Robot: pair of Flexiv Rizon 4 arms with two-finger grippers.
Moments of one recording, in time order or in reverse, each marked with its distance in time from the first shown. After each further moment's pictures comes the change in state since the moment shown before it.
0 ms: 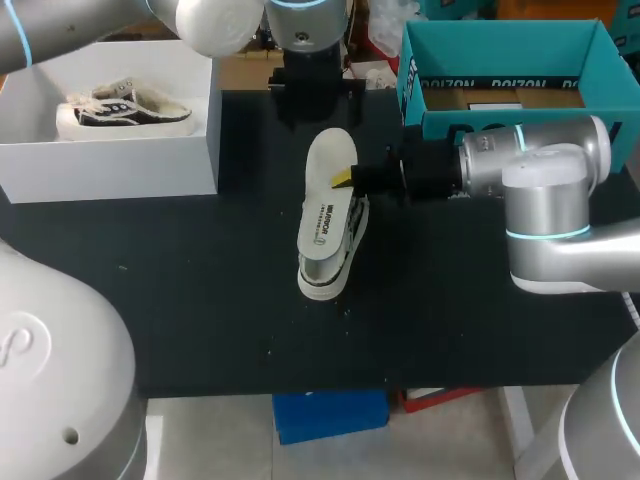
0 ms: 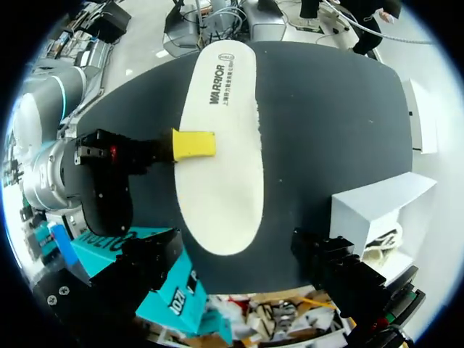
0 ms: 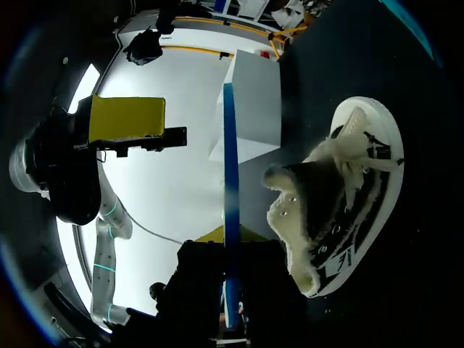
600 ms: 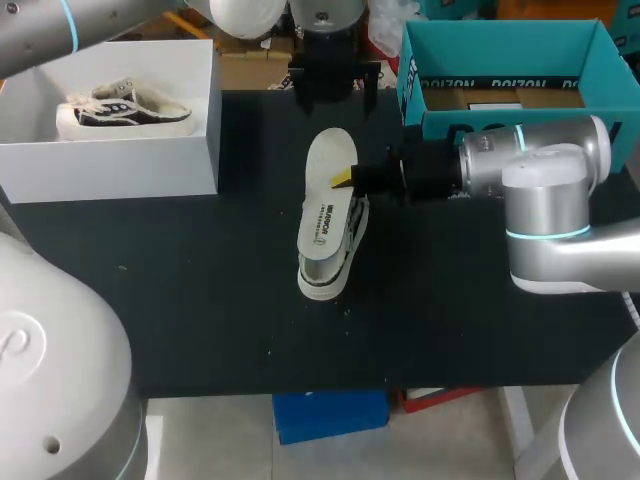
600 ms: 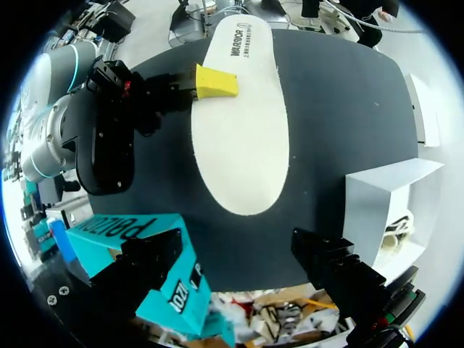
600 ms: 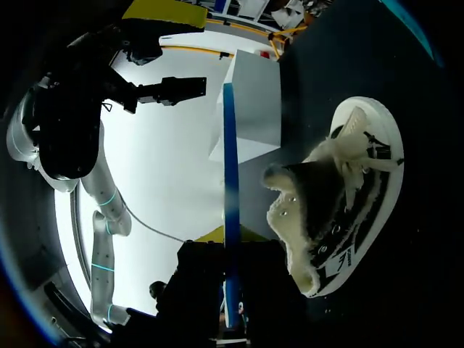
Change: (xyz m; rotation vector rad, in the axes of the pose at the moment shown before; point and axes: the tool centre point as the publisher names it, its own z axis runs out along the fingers) left arm -0.019 0.046 0.021 0.026 -0.012 0.000; right arm 0.000 0.000 0.000 0.000 0.000 0.000
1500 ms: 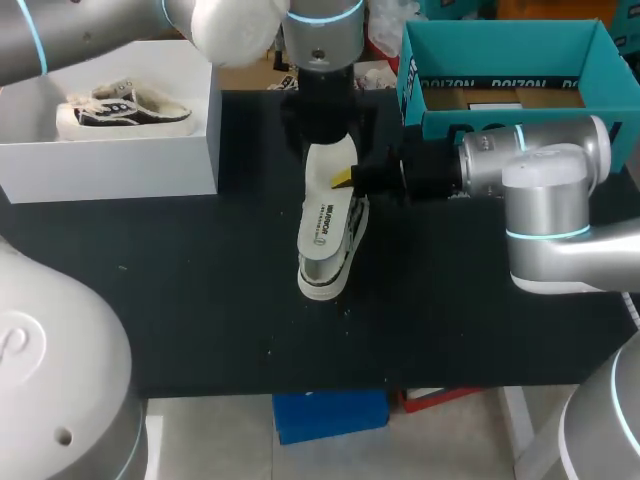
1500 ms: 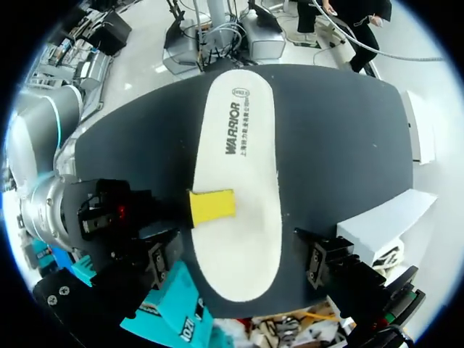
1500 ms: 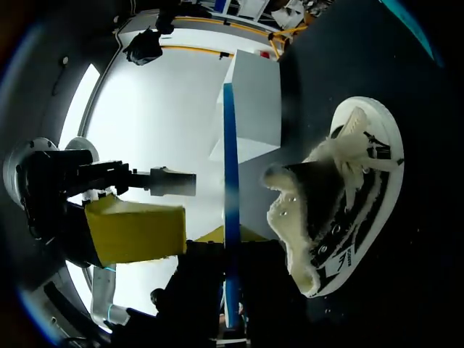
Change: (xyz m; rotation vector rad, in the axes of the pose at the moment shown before) left arm 0.001 -0.104 -0.009 0.080 0.026 0.013; right arm 0.000 0.000 0.000 0.000 0.000 0.000
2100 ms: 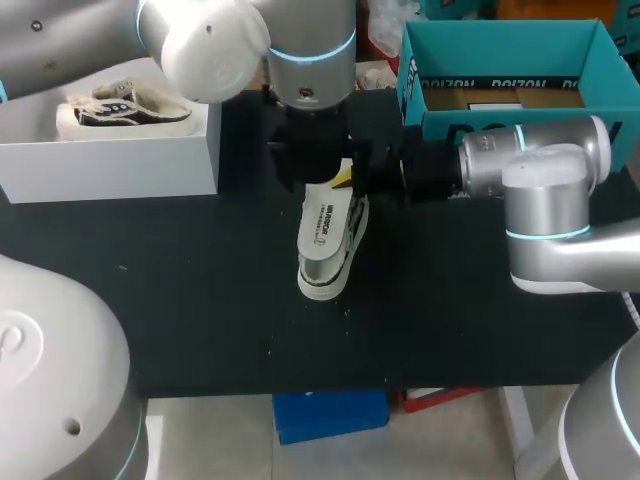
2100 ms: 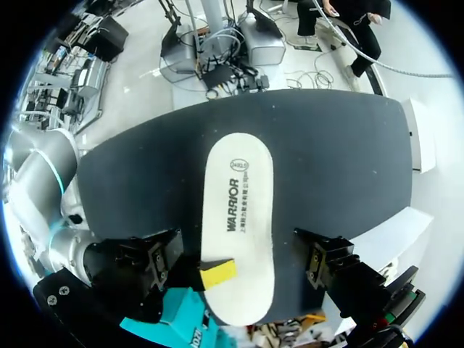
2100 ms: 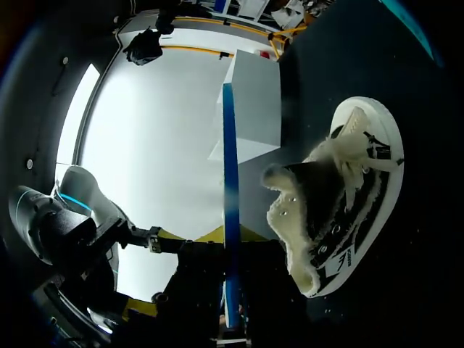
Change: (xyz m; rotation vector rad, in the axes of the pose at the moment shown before) left arm 0.001 -0.073 -0.011 -0.008 -0.003 0.013; right arm 0.000 0.000 0.000 0.000 0.000 0.000
